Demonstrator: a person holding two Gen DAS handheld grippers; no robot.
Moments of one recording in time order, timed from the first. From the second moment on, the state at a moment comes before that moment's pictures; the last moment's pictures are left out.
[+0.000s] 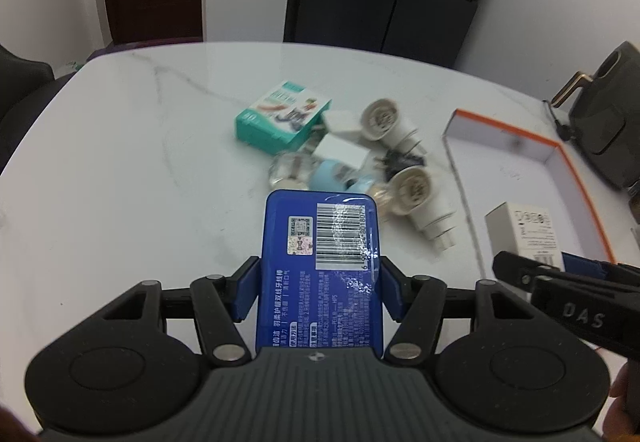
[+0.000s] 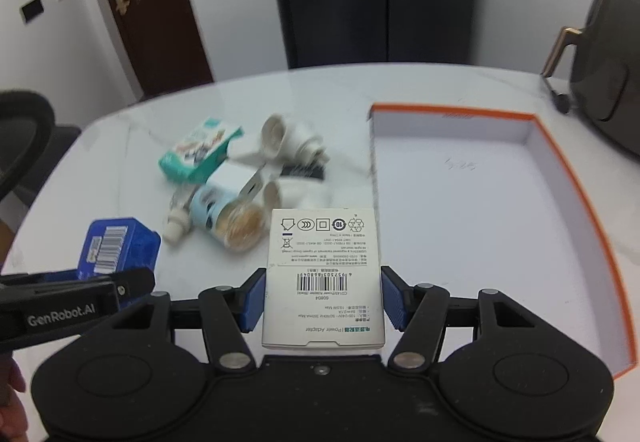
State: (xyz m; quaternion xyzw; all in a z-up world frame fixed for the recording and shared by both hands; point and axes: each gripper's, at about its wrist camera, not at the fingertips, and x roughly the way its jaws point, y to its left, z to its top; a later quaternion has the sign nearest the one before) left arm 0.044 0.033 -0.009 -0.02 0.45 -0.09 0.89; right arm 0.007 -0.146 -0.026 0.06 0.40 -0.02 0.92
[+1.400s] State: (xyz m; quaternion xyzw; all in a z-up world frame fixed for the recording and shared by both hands) left arm 0.022 -0.138 0.048 0.01 0.40 -0.16 0.90; right arm -0.044 -0.322 0.045 0.11 0.33 -0.06 0.94
